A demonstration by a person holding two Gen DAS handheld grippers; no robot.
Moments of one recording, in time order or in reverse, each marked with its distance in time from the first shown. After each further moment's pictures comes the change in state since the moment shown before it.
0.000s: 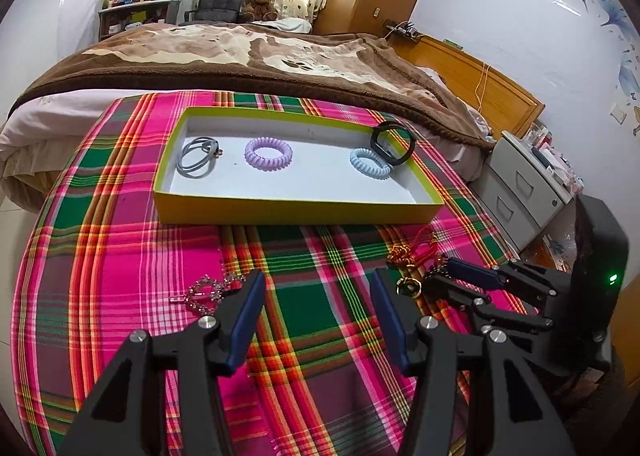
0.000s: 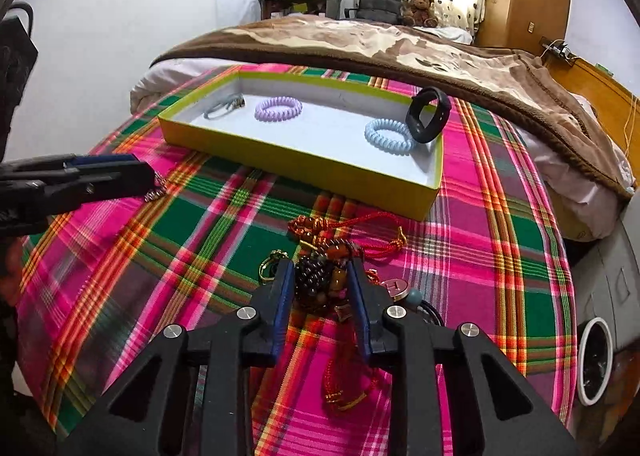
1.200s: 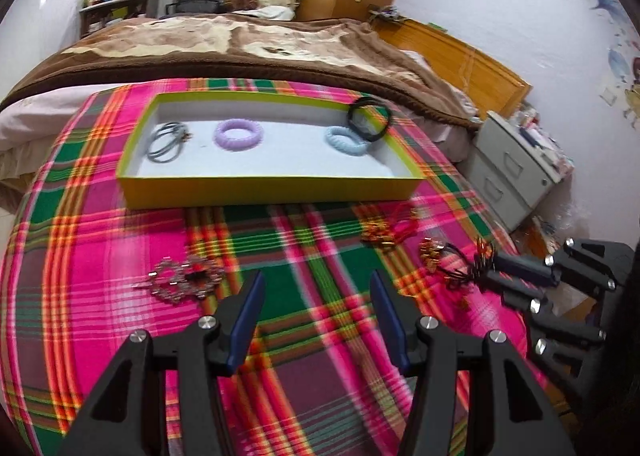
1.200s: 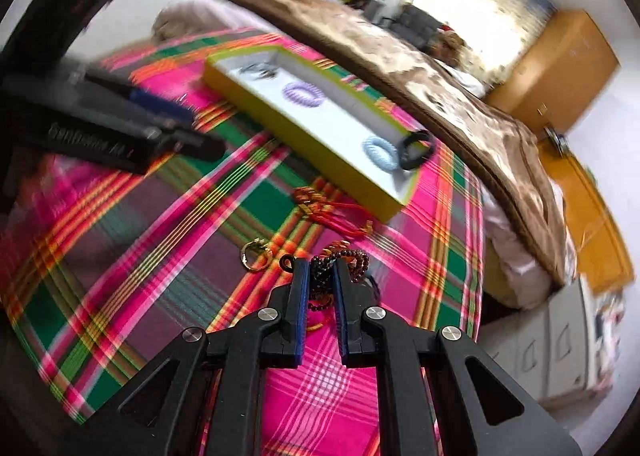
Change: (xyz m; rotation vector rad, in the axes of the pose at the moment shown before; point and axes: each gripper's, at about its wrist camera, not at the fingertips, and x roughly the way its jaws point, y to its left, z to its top) left arm 0.009 -0.021 -0.010 0.056 0.055 -0.063; right arm -0.054 0.034 -0.012 -0.344 0.061 -0.210
